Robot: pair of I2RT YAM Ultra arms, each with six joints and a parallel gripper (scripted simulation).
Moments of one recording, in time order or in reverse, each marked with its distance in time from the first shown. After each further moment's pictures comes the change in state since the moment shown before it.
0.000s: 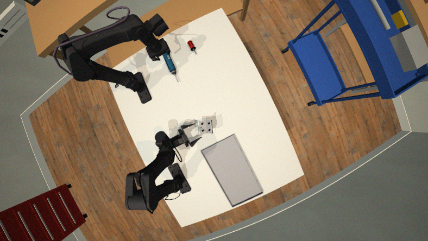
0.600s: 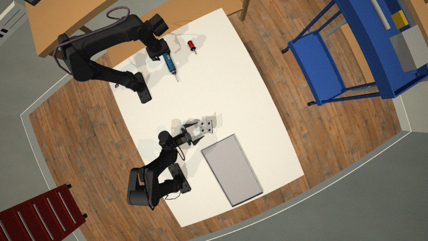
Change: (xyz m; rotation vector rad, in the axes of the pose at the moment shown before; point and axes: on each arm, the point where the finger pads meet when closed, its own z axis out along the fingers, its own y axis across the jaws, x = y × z) left arm 0.000 0.000 0.000 0.000 0.000 0.000; right arm 0.001 -0.001 0.016 0.004 0.003 -0.005
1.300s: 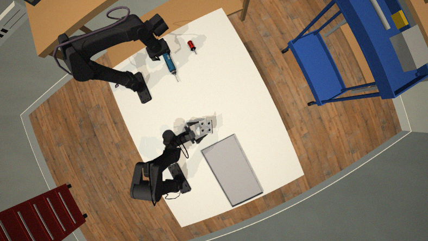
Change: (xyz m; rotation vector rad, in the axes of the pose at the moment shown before) left arm 0.000 0.000 0.000 0.000 0.000 0.000; right arm 0.000 0.000 0.021 0.002 0.000 0.000
